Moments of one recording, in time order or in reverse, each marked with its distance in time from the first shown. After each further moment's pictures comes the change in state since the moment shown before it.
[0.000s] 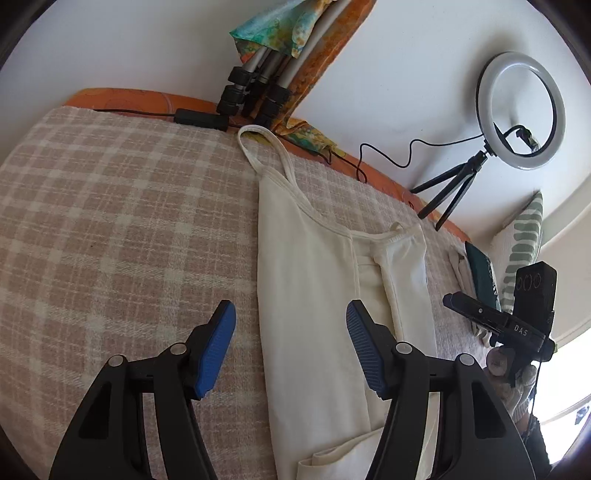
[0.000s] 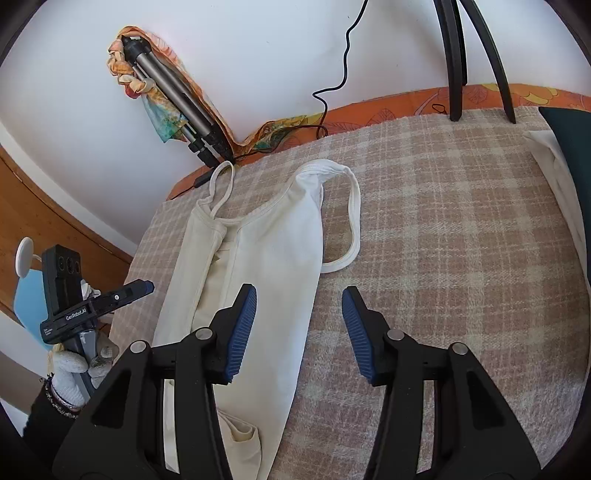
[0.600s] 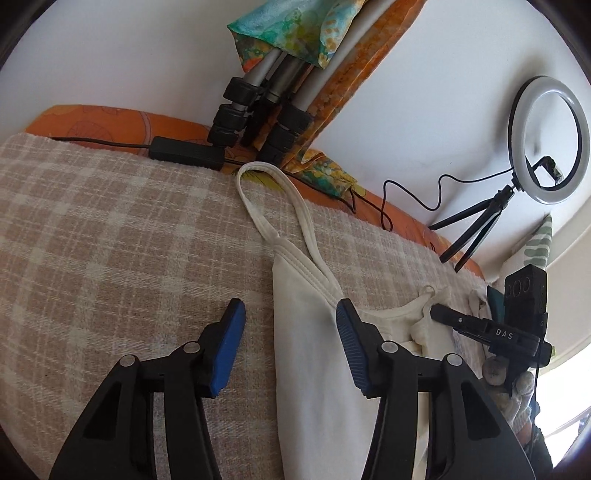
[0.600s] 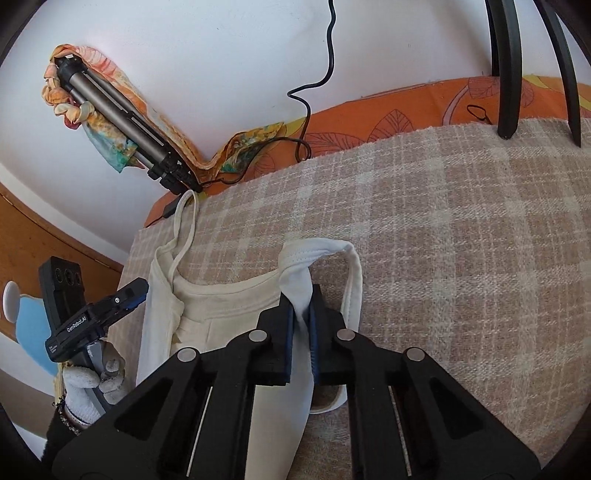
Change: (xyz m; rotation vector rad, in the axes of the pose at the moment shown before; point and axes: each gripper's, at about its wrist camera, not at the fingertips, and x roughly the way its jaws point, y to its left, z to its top) left arm 0.055 0.015 0.051 0.033 -0.068 0.013; right arm 0.077 -0.024 0.057 0.037 0.037 -0.022
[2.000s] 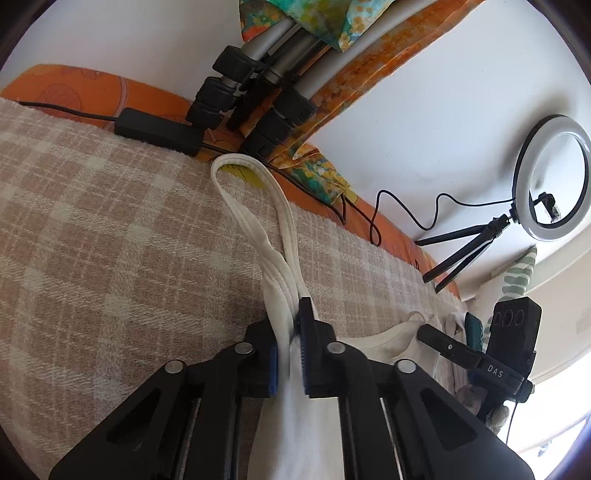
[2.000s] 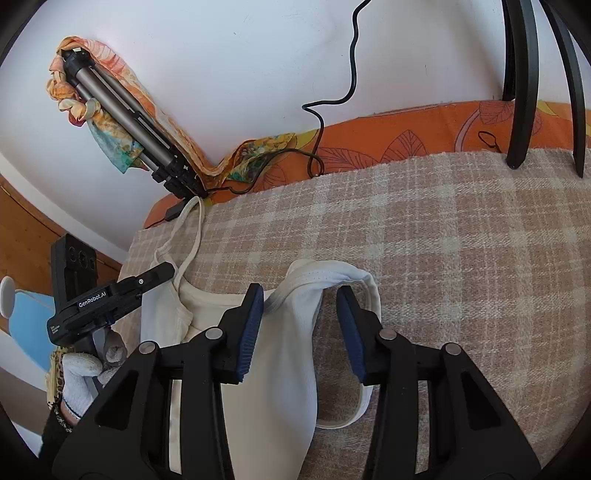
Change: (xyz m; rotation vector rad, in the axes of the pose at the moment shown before) left arm 0.026 0.000 0.019 -0.158 0.063 -0.139; right arm 0.002 0.012 0.010 -0.019 -0.007 0.012
